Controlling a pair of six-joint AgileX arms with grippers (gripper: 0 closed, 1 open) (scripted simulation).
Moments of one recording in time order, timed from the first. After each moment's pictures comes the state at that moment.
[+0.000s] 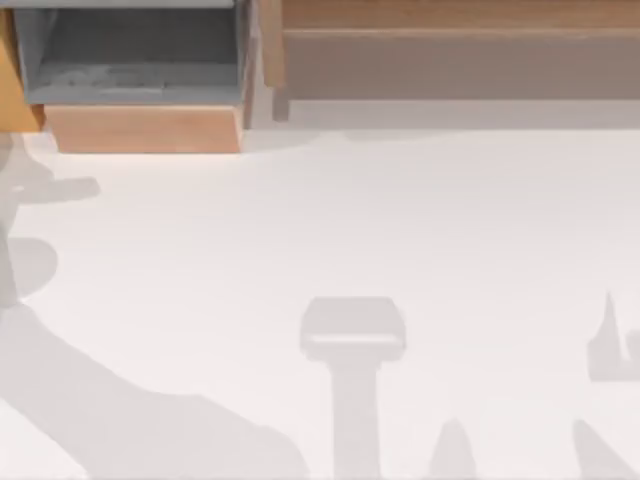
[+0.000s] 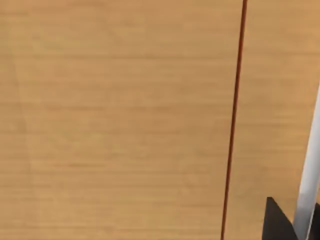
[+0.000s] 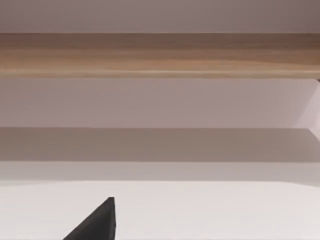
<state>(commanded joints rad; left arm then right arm) 0.39 2.33 1.21 1.11 0.44 1.58 0.00 0.00 0.00 0.00 0.00 0.00</state>
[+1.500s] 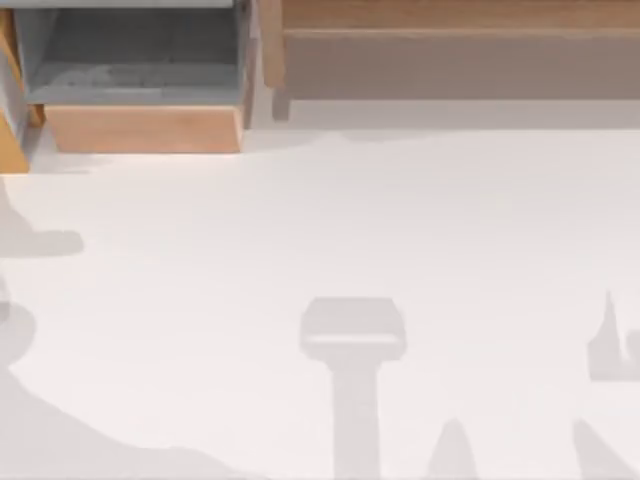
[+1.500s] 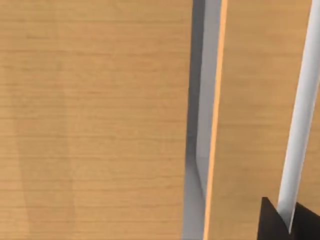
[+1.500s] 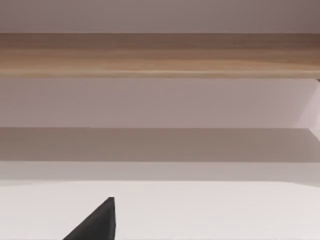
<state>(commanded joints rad) 0.47 2.21 0.93 1.26 0.52 1.58 0.00 0.00 0.00 0.00 0.00 0.00</state>
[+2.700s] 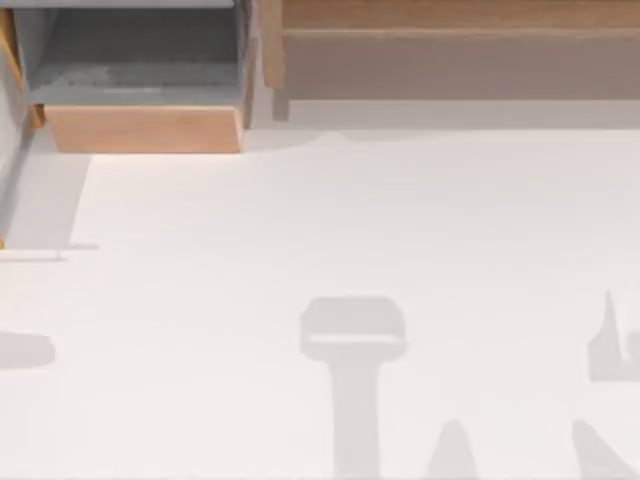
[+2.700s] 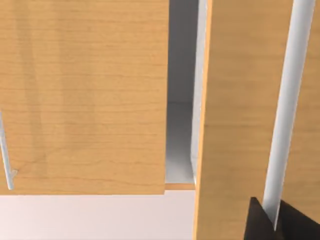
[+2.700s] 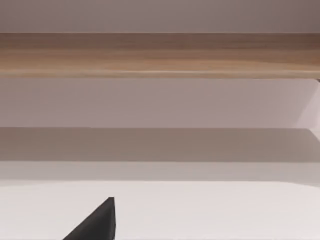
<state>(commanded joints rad) 0.66 2.05 0.52 1.48 0.70 1.59 0.00 0.00 0.00 0.00 0.00 0.00</state>
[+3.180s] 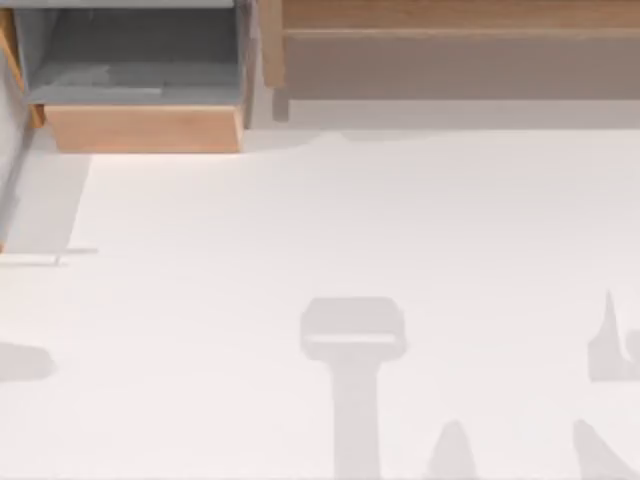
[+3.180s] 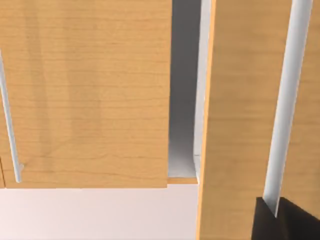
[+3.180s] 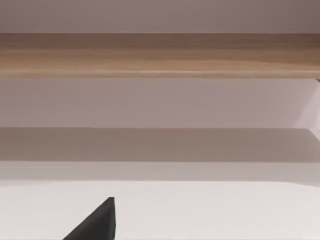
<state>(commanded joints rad) 0.68 2.04 0.49 1.50 0.72 1.60 0.00 0.00 0.00 0.00 0.00 0.00</state>
